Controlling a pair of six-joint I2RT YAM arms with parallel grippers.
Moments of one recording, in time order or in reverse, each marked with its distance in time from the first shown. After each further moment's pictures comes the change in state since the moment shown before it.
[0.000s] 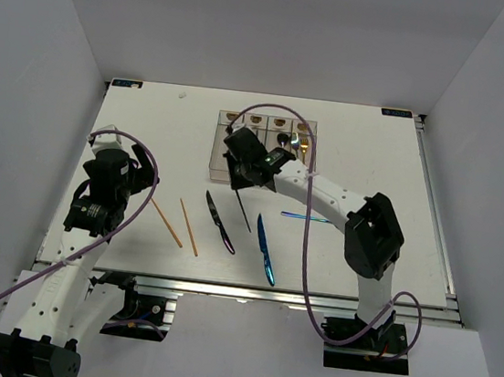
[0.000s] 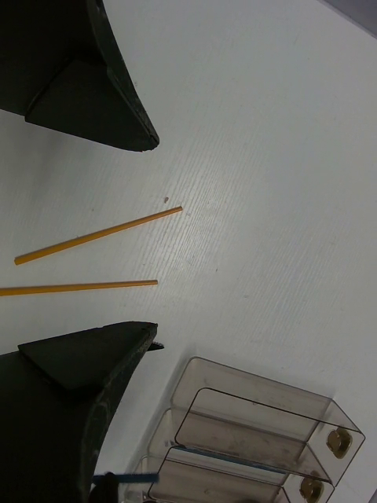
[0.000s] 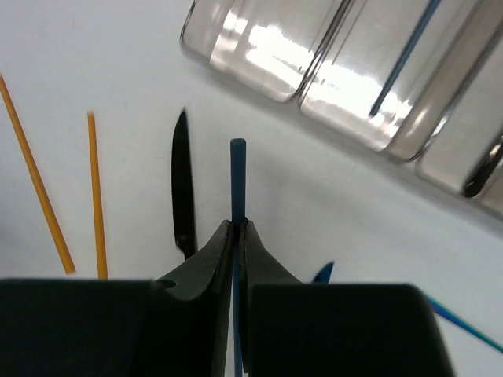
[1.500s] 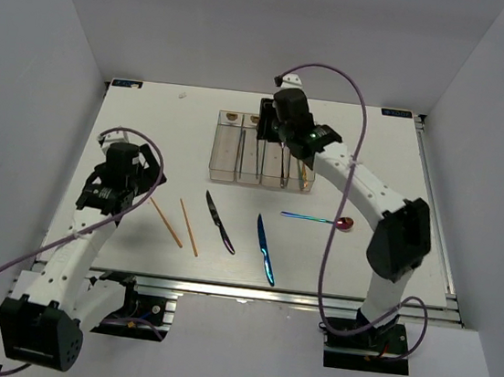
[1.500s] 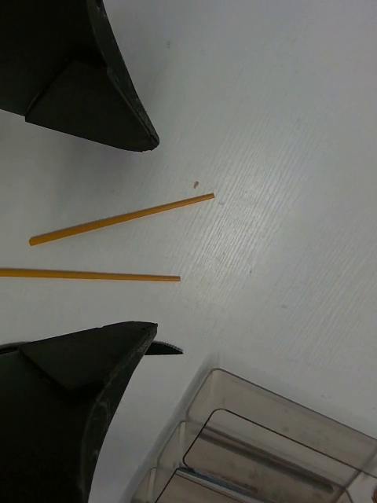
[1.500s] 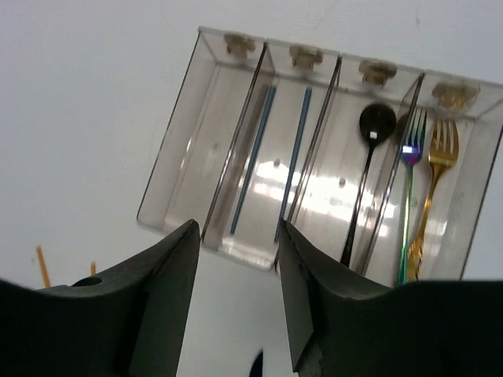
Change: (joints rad) left arm -0.002 0.137 0.010 -0.019 0.032 -0.098; right arm -0.239 -0.052 0.099 0.218 0.052 -0.052
